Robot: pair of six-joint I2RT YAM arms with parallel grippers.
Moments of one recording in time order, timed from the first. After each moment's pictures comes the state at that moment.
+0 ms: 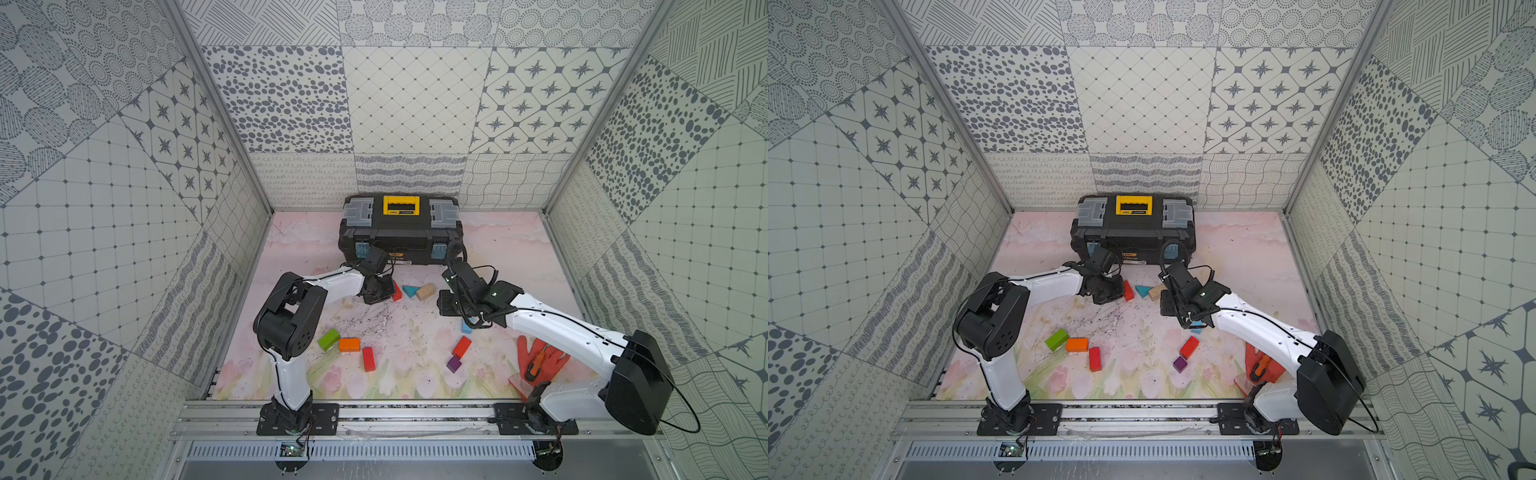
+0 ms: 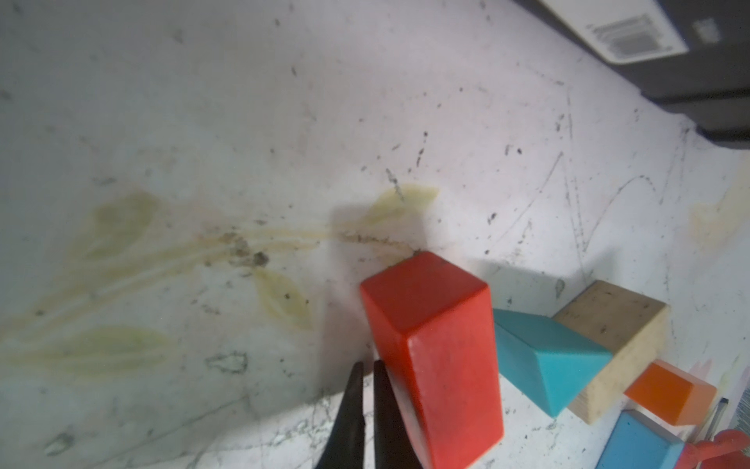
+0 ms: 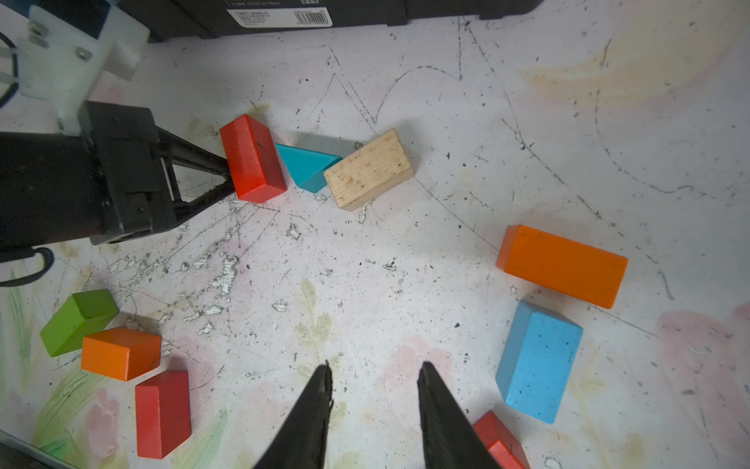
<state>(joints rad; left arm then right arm) -0.53 1.87 1.12 -0.37 0.18 -0.75 0.76 1.37 1.00 -0.63 0.14 0.67</state>
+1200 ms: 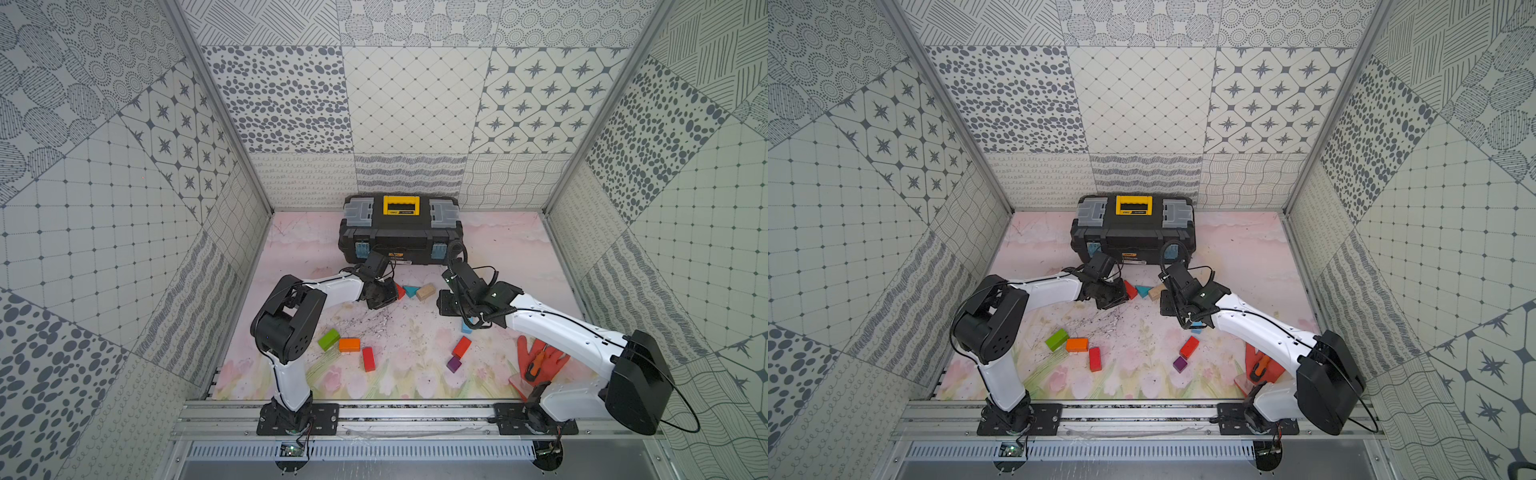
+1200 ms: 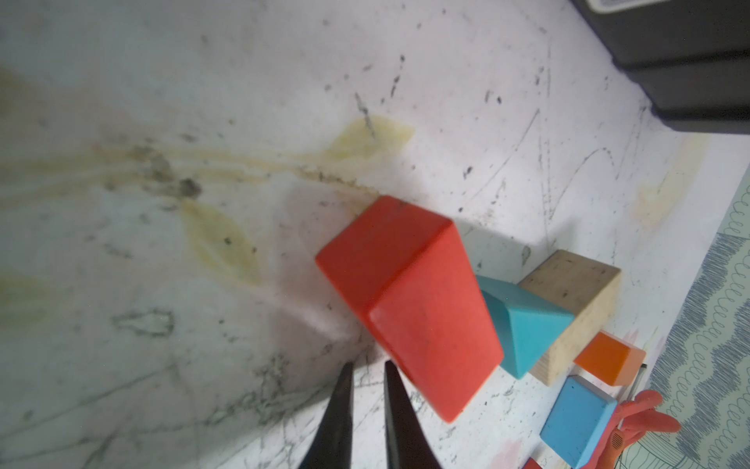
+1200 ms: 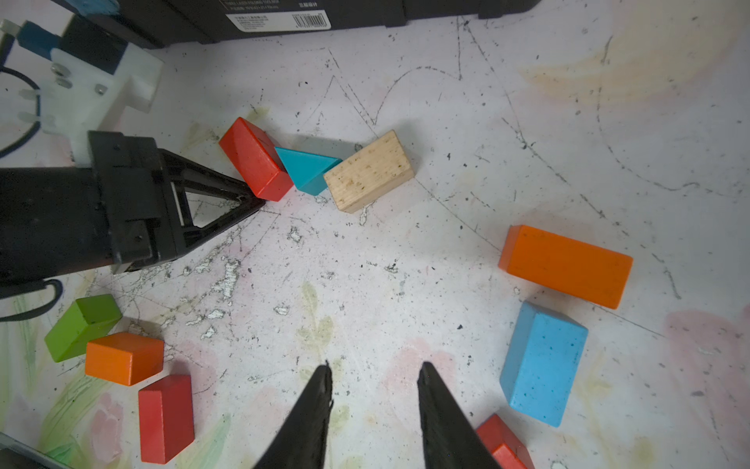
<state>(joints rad) -0.54 1.84 1.05 -0.29 0.27 -0.85 0.76 1.37 0.99 -0.62 0.14 0.68</state>
